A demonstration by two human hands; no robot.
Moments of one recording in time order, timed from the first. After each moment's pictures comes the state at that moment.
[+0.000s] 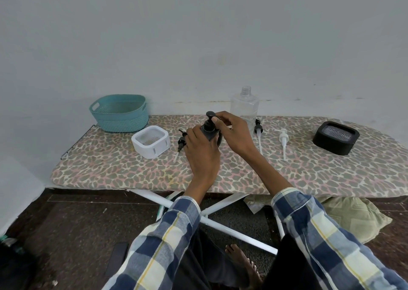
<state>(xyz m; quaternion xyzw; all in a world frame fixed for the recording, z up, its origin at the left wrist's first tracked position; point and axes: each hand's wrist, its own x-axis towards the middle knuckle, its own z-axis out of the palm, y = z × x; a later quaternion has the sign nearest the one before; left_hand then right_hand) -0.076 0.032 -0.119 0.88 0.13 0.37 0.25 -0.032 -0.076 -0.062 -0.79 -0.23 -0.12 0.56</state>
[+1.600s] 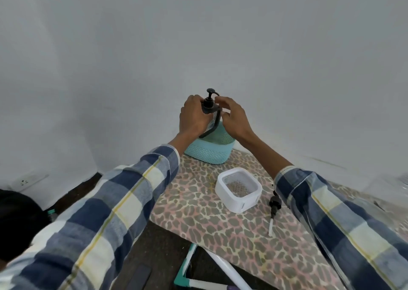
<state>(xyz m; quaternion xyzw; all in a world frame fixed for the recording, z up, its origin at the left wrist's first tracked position) 0.013 0.400 0.016 0.85 0.20 0.35 0.33 0.077 0.268 0.023 -0.78 -0.38 -0.07 0.49</state>
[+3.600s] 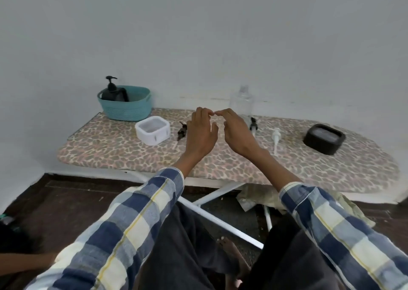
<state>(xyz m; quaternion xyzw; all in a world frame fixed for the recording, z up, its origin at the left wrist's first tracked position) -0.076 0.049 -0.090 0.89 -0.04 0.36 0.28 -0.054 -0.103 -0.062 -0.86 -0.34 -0.19 0.31</state>
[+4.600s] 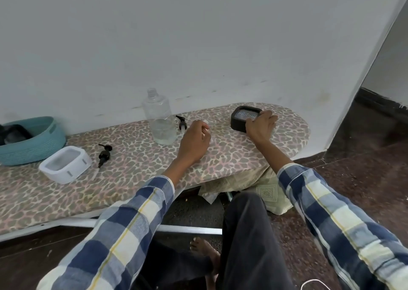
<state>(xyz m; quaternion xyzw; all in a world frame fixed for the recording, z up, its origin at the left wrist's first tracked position) -0.028 -0.140 -0.109 0.91 -0.17 0.15 0.36 0.007 -0.369 -0.119 -0.83 0.25 -0.20 0.46</state>
